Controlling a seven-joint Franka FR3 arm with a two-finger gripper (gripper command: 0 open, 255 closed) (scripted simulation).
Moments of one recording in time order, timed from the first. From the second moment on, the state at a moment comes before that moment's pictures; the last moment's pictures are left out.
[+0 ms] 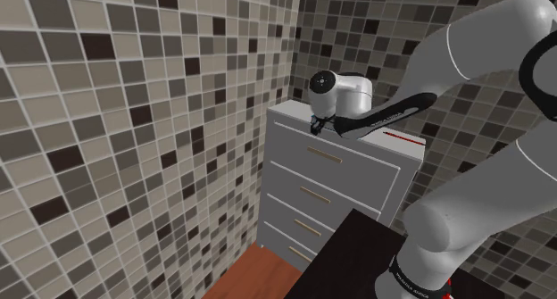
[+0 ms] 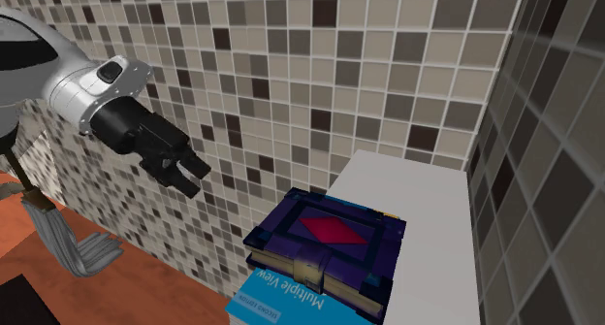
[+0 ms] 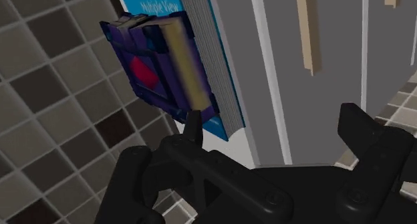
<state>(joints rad) -0.45 -0.35 0.17 -2.53 -1.12 2.40 0.55</state>
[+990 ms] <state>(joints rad) -0.58 0.03 0.22 -2.28 -1.86 2.18 1.02</state>
